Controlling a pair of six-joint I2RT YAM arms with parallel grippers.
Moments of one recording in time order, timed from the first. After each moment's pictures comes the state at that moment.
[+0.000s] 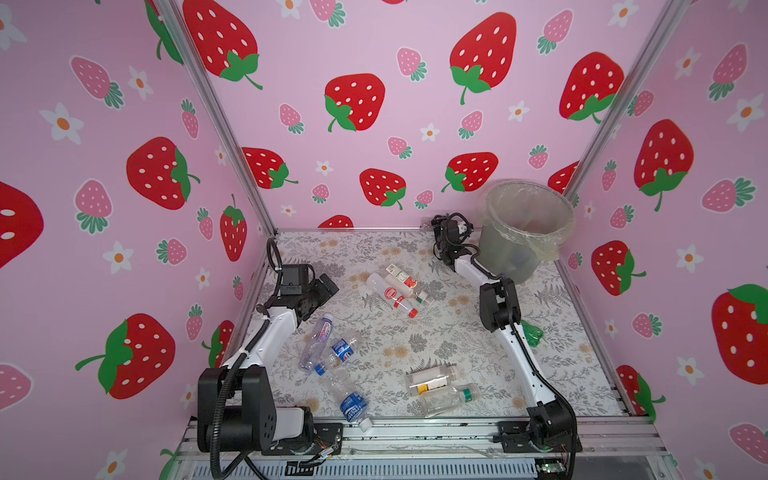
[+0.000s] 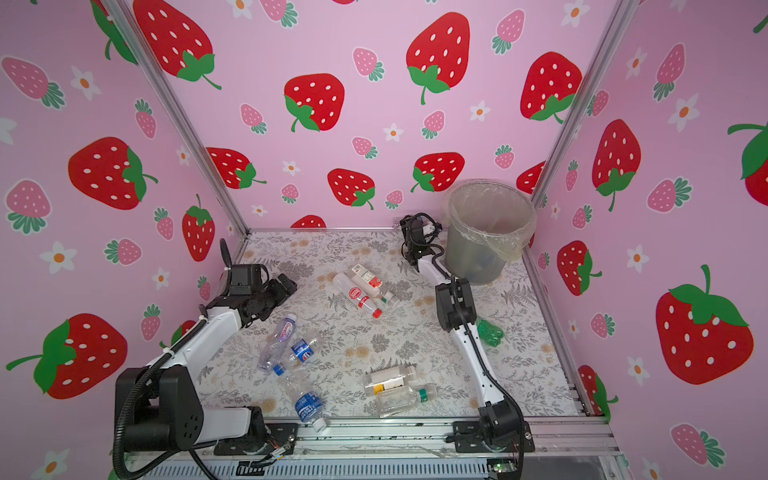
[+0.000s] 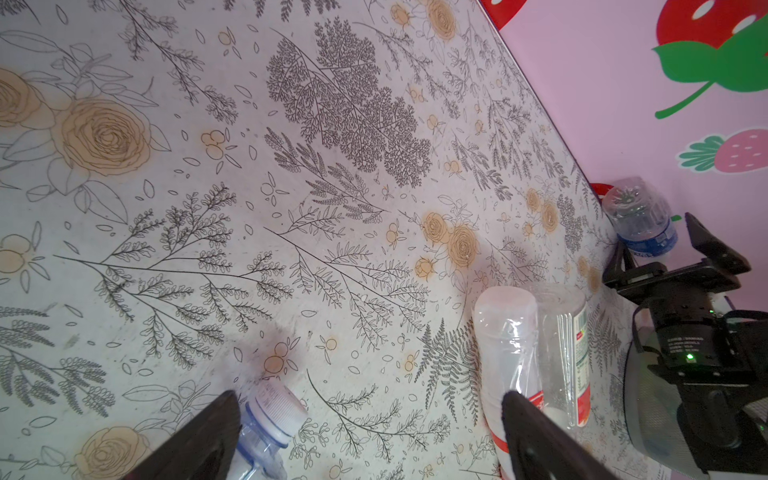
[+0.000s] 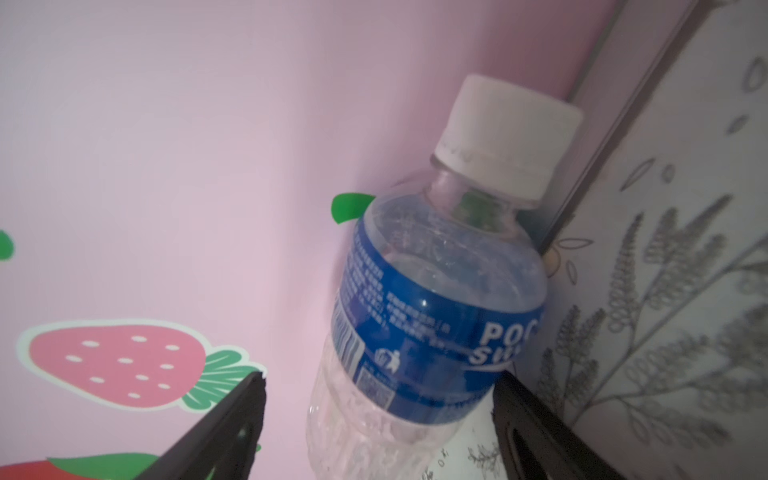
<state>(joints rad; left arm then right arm) 0.03 1.35 0.87 -0.36 0.12 -0.71 0.42 2.93 2.55 0.14 0.24 1.38</state>
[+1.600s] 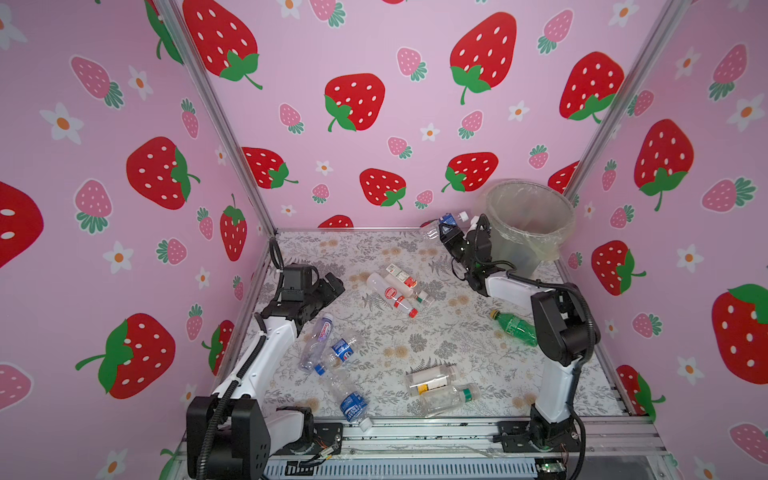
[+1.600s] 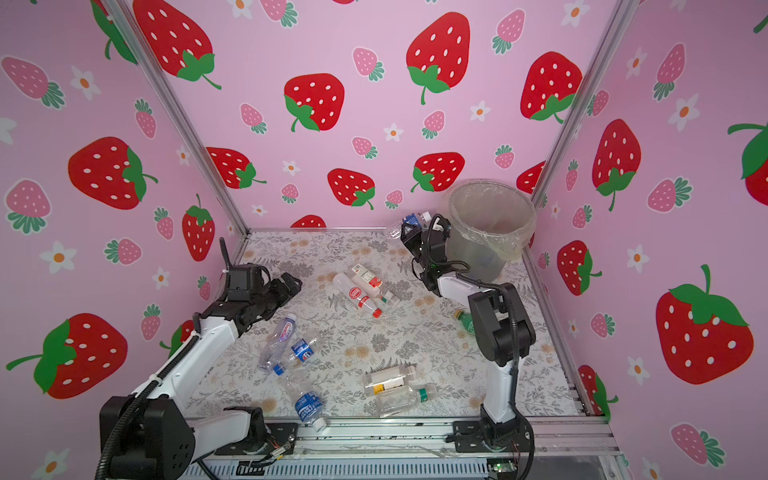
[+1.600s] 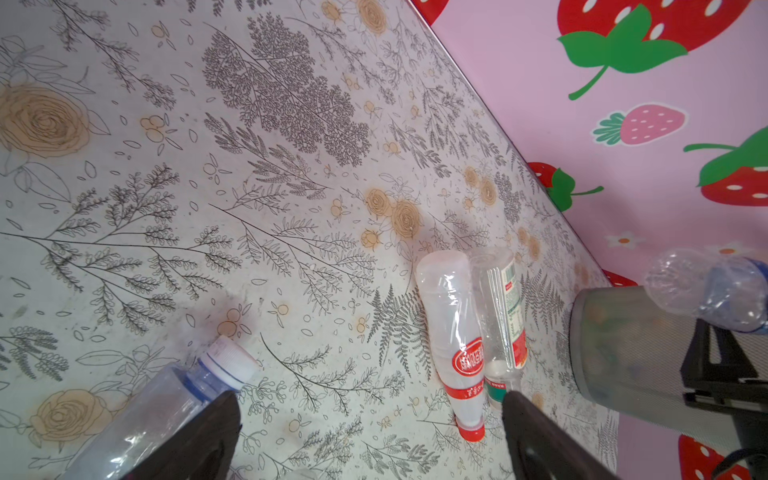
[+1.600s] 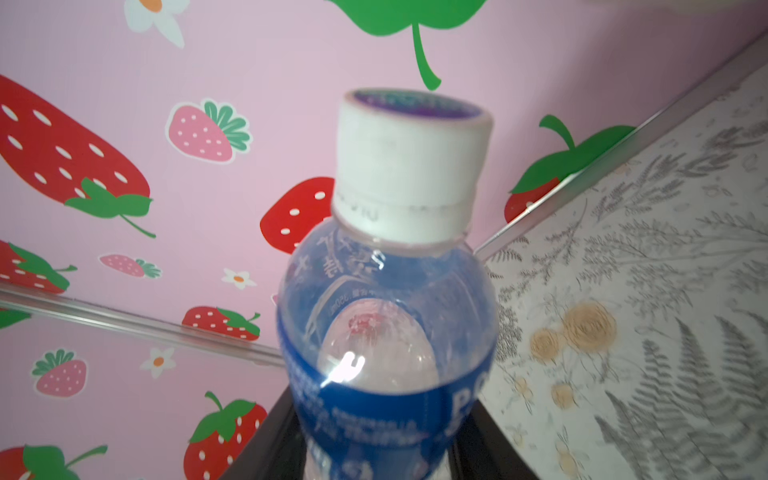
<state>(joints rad) -0.05 1.20 0.86 -0.41 0.15 -0.74 0.49 1.89 1.21 0.54 0.00 1.04</state>
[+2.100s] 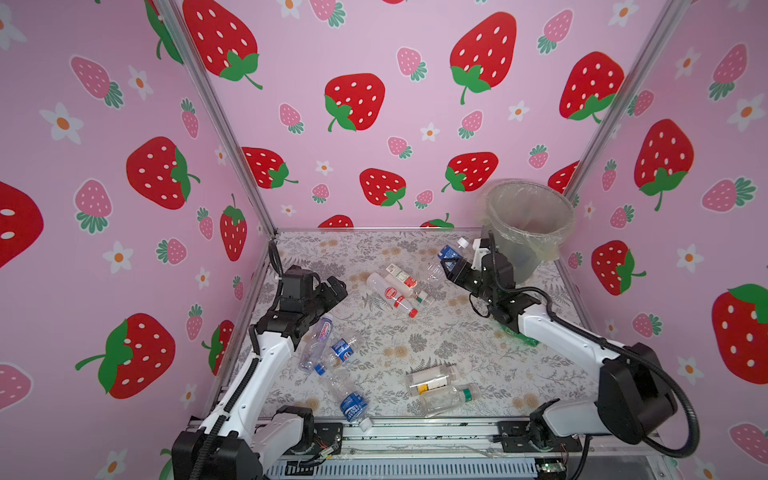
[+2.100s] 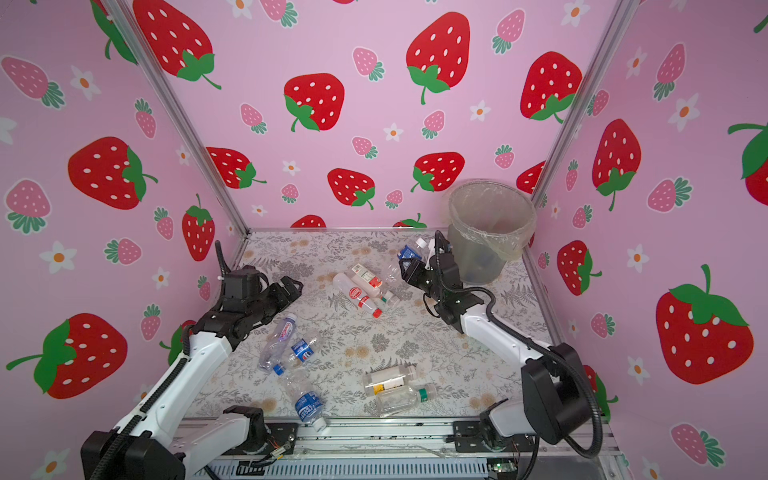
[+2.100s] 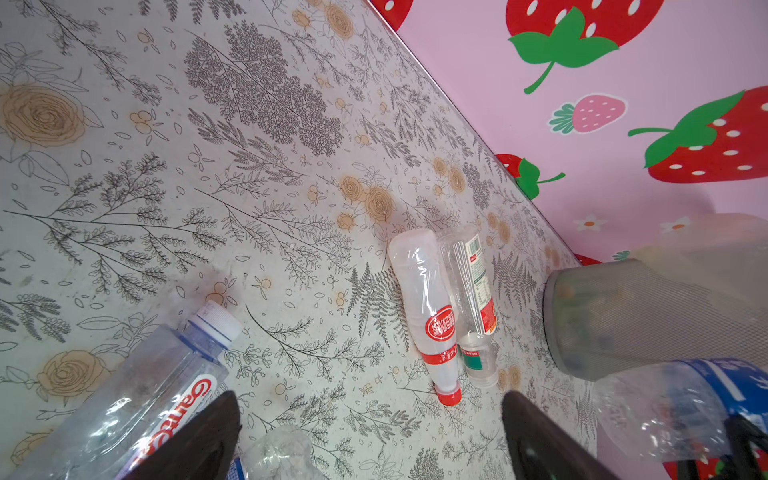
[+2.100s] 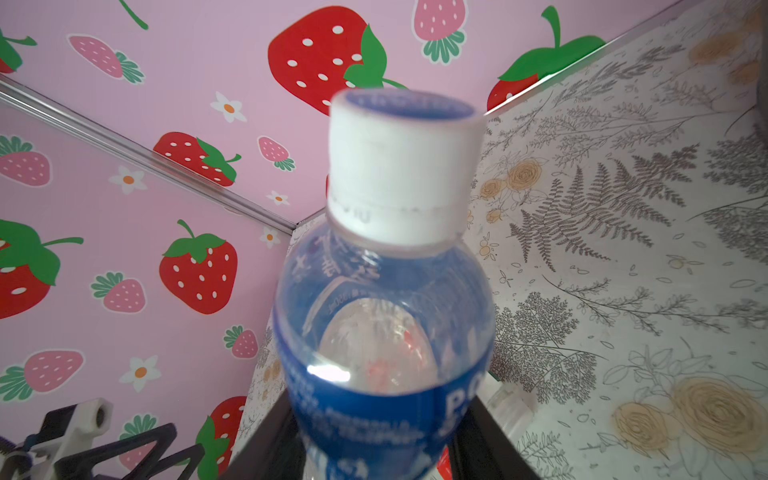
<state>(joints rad) -0.12 1.06 0.84 -0.47 0.12 -0.76 0.58 1.36 0.93 0.12 -0.06 0.77</state>
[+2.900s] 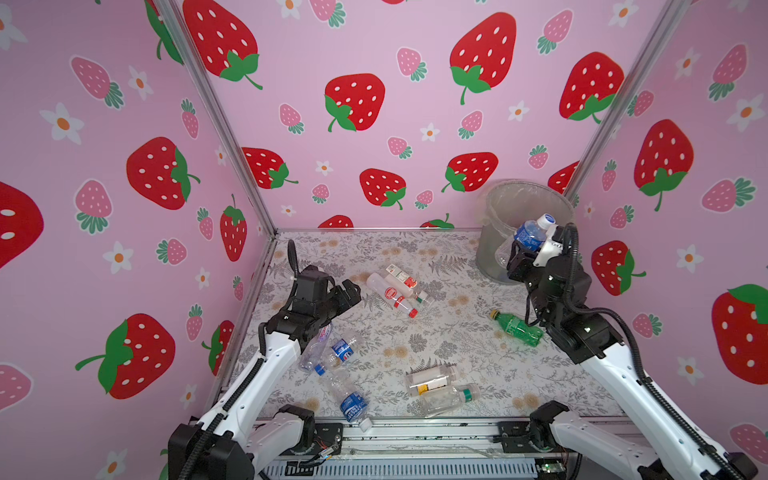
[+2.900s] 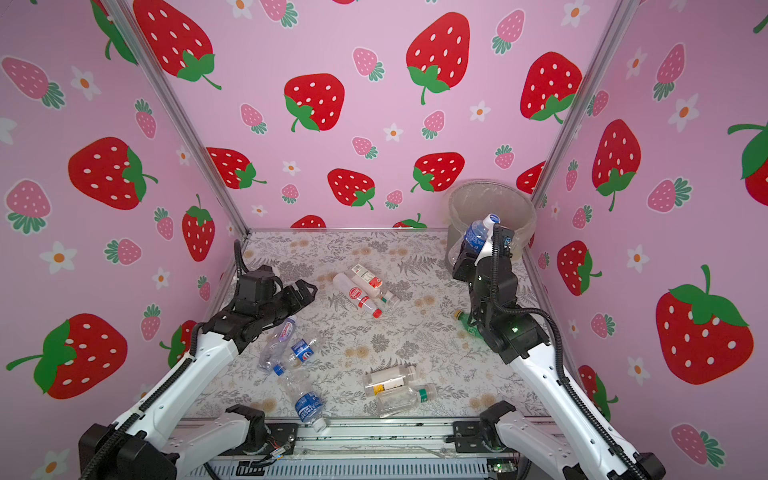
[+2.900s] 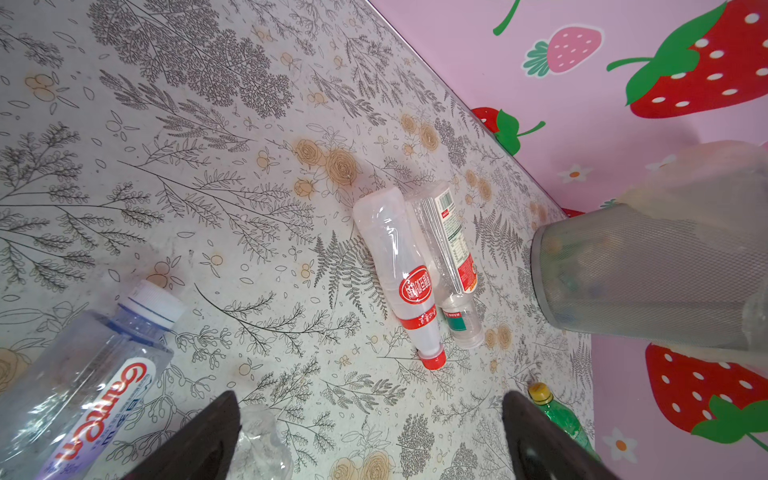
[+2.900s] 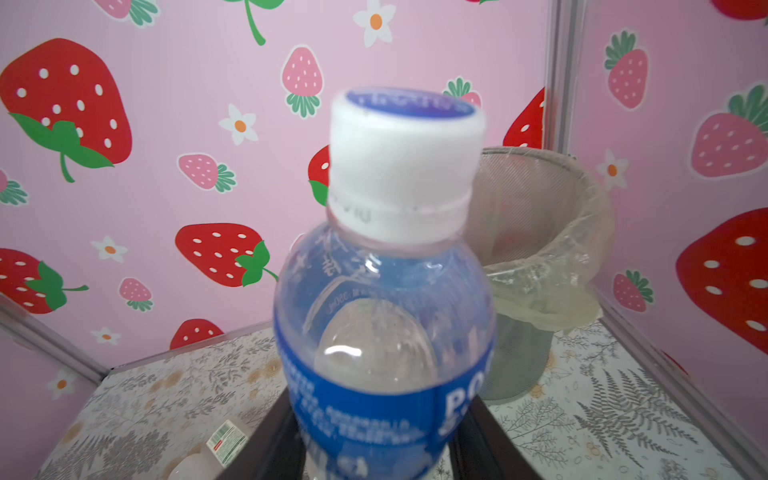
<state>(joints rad) -0.25 1.07 0.84 -0.46 0.10 -0.76 0.56 0.93 1.04 -0.23 0.55 0.33</state>
